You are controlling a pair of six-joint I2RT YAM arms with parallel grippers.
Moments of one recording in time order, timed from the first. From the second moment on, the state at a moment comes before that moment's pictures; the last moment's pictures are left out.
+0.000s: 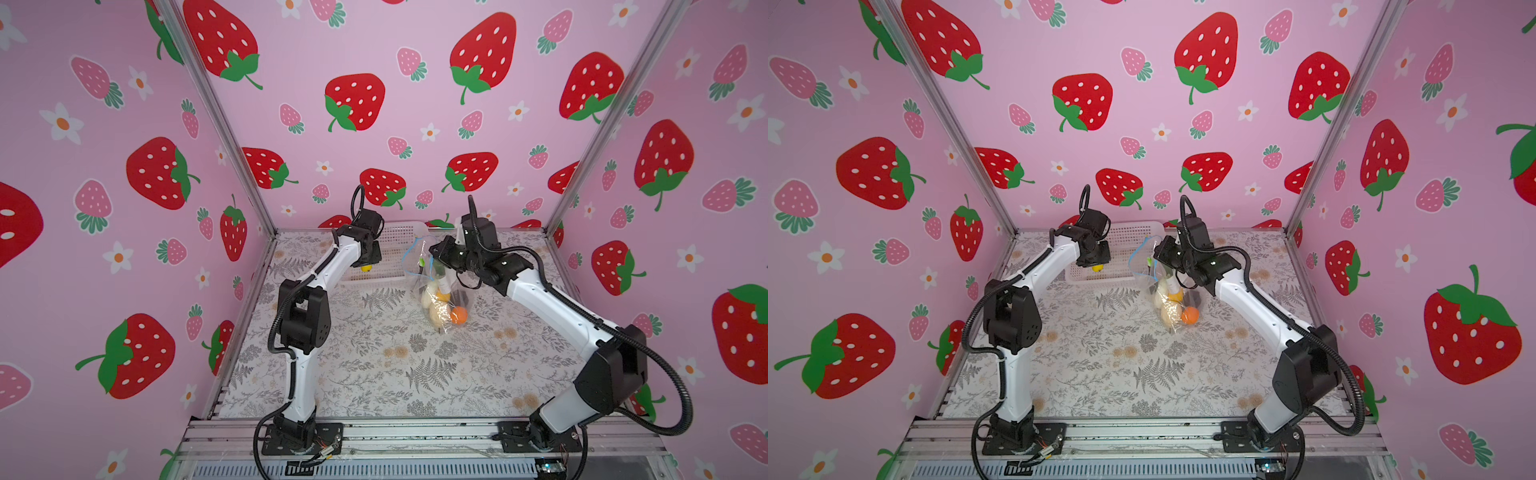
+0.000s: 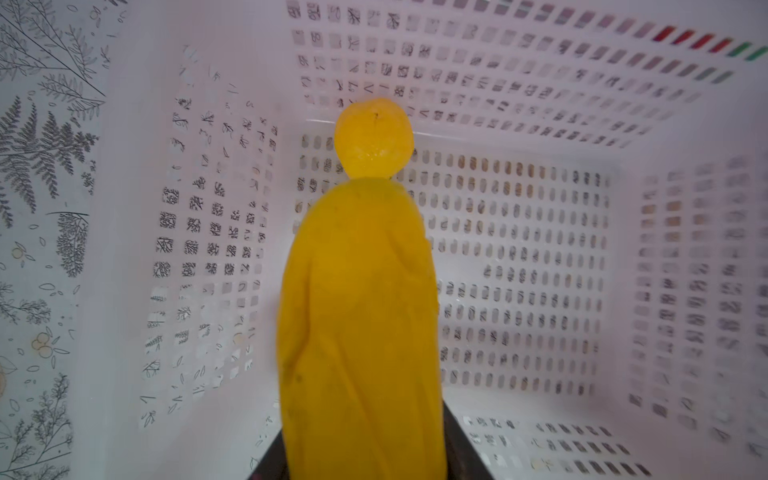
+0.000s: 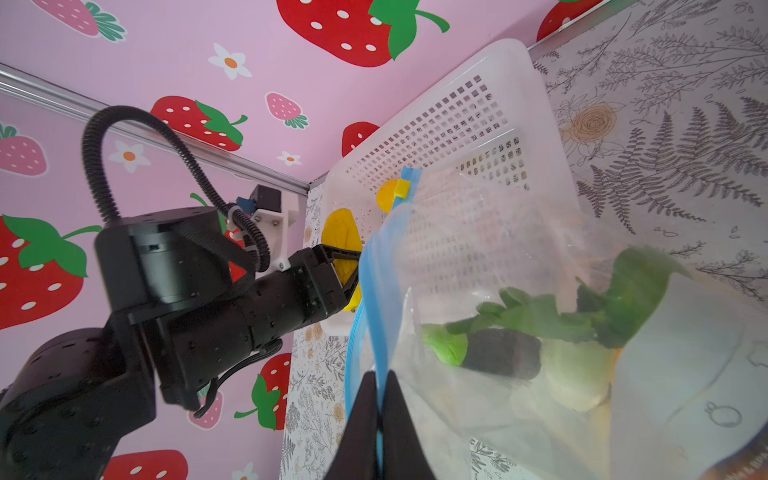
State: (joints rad) left arm -0.34 2.08 1.91 -0.91 -0.17 -0.51; right arm 0.64 1.59 1.43 -0.34 -0.15 0.88
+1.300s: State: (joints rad) left arm -0.48 1.74 1.81 -0.79 0.56 -0.62; right arm 0.65 1.58 1.46 -0.35 -0.13 0.88
